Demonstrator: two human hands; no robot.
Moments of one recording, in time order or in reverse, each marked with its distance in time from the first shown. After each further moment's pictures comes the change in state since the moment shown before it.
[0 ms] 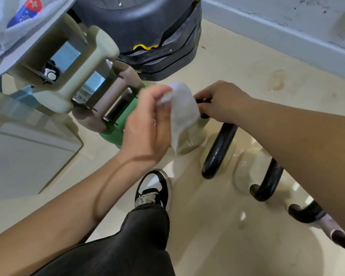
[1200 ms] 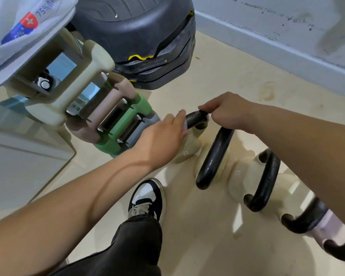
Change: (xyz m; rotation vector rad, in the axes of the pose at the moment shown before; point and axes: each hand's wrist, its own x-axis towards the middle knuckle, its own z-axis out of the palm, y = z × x) left_hand 0.019 -0.030 0.048 0.857 -0.620 0.259; right_hand -0.016 0.005 -0.022 0.121 -0.042 0.134
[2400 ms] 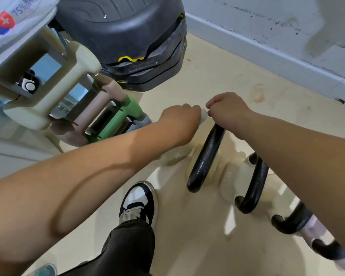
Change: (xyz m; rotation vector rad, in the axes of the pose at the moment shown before) left_hand 0.079 0.035 -0.009 -0.104 -0.313 0.010; right_hand 0.002 0.007 -0.001 0.199 0.245 0.159
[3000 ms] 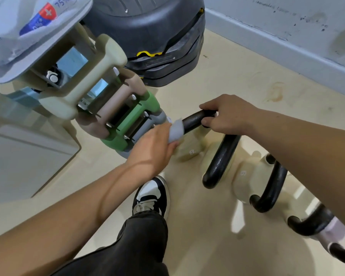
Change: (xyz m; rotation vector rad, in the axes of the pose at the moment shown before) left_hand -0.107 -0.064 0.061 -0.474 0.285 -0.116; right_hand -0.009 -0.016 0.016 -0.554 -0.236 -0.332
